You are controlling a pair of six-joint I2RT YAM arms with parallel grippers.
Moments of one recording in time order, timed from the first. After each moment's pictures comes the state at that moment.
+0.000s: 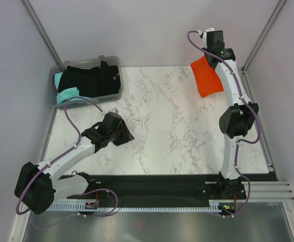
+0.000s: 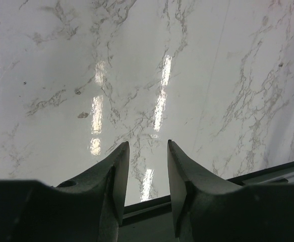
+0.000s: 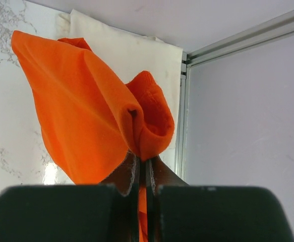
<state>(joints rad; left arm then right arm) -0.59 1.13 0.71 -0.45 -0.02 -0.89 0.14 2.19 2.36 -0.81 0.42 -0.37</state>
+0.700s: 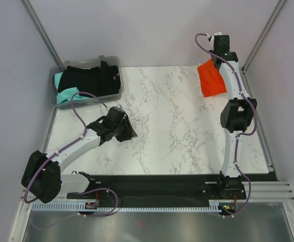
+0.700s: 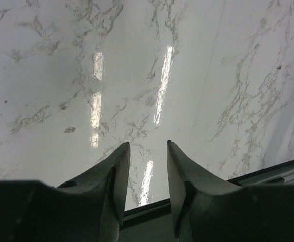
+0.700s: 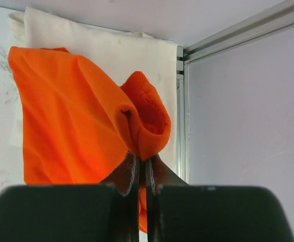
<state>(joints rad) -0.57 1.25 0.78 -0.44 0.03 -0.87 0.03 2.33 2.41 -0.70 0.39 -0.37</state>
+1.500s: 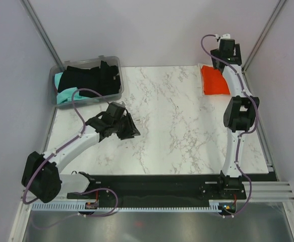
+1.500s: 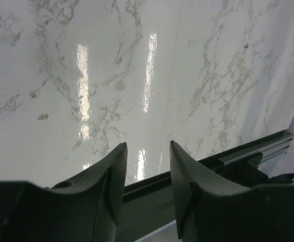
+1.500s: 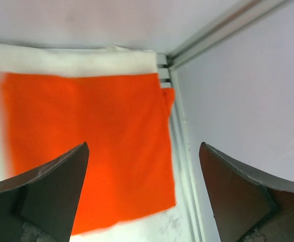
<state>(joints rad) -0.57 1.28 0.89 -0.52 0.13 -0.84 -0.04 2.38 2.29 -0.44 0.43 -0.32</state>
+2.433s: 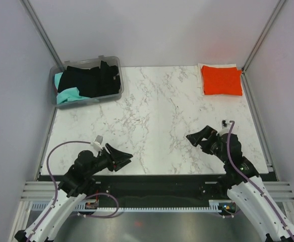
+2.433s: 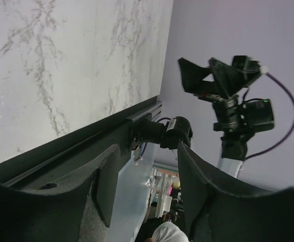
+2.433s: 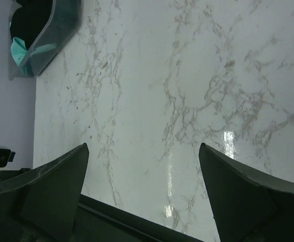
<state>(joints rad) -0.57 0.01 0.13 -0.45 0.32 -1.41 0.37 0.51 0.45 -0.36 -0.09 0.81</state>
